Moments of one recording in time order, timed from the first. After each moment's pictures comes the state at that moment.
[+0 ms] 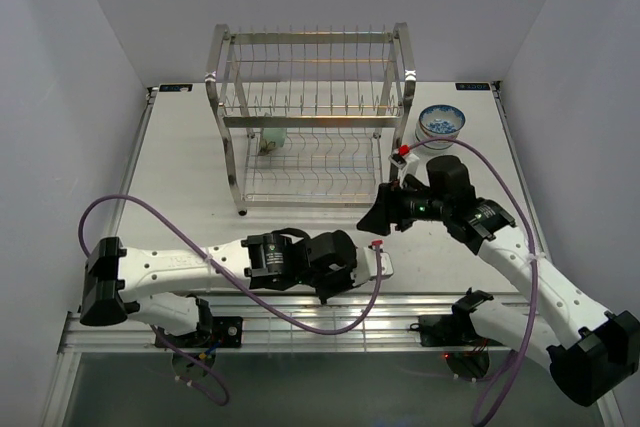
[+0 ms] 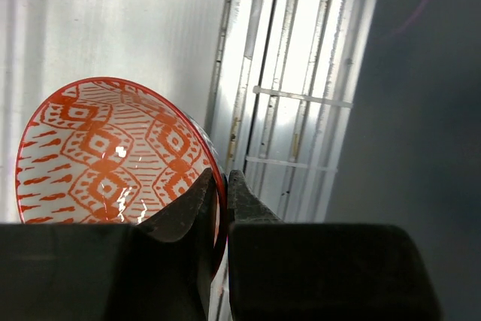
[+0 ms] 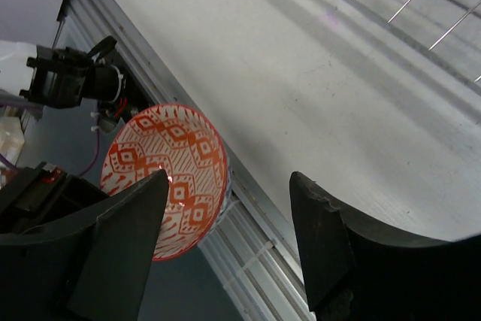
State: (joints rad) left arm -1.38 1.32 1.08 -0.60 0.01 0.03; right arm 0.53 0.95 0.80 -0.43 -0.60 0.36
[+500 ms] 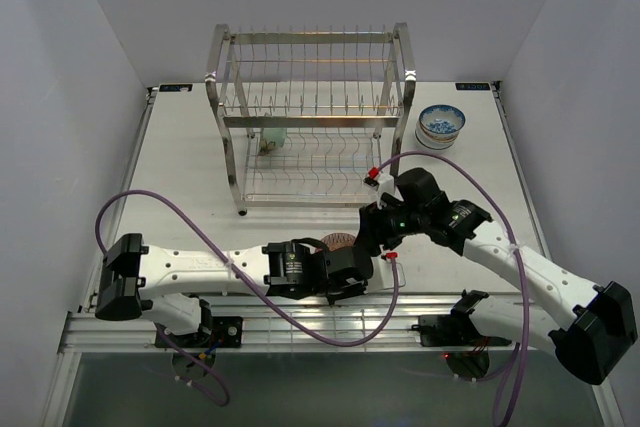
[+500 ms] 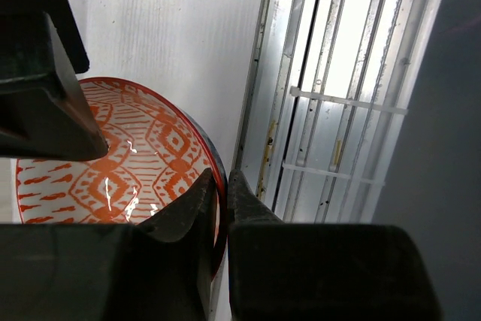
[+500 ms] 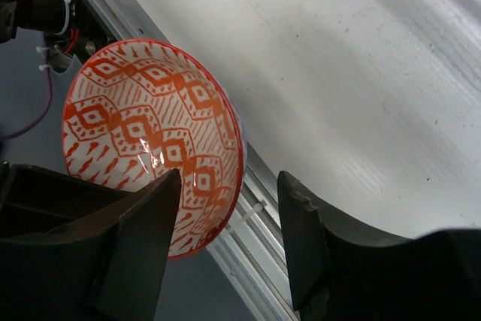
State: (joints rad) left arm -1.46 1.42 1.14 -0.62 -0.19 0.10; right arm 0.73 1.04 0.80 -0.54 -0.49 0.30
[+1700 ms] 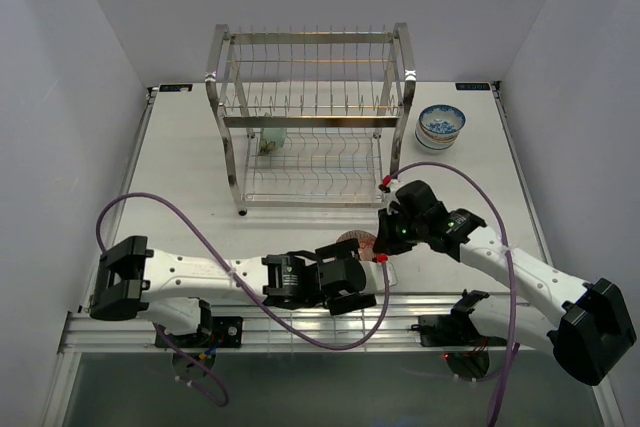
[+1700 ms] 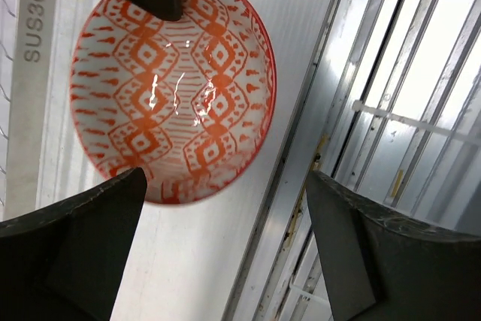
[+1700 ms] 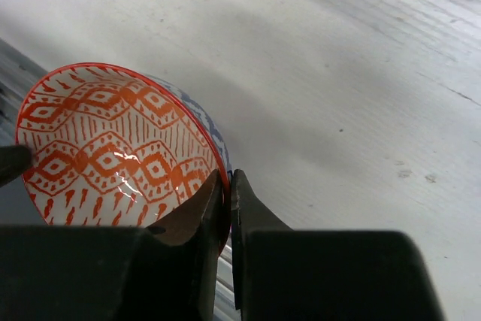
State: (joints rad) left arm -1.49 1.42 0.98 -0.45 -0.40 0.09; right arm 0.72 1.05 0.68 -0.53 -0.23 0.39
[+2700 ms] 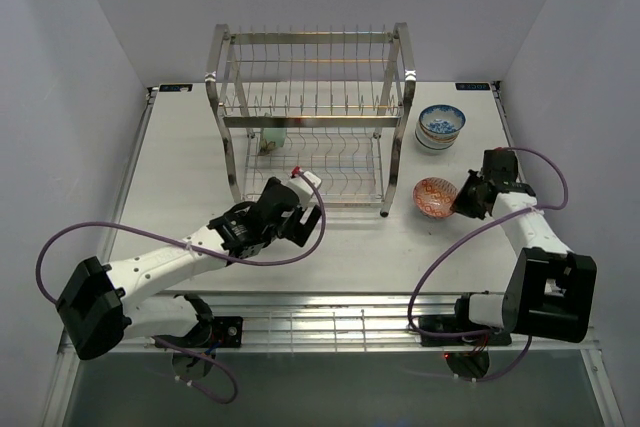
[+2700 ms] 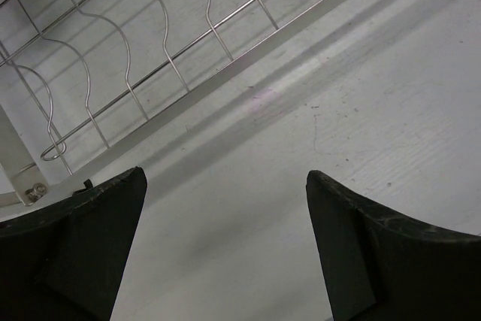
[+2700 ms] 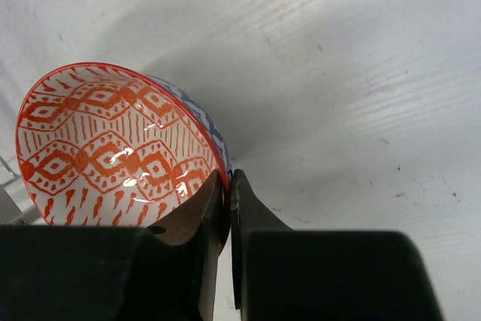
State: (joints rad) left arm -0.92 1.18 0.76 -0.27 -0.33 -0.07; right arm -0.11 1.27 0.75 -0.49 -0.09 0.41
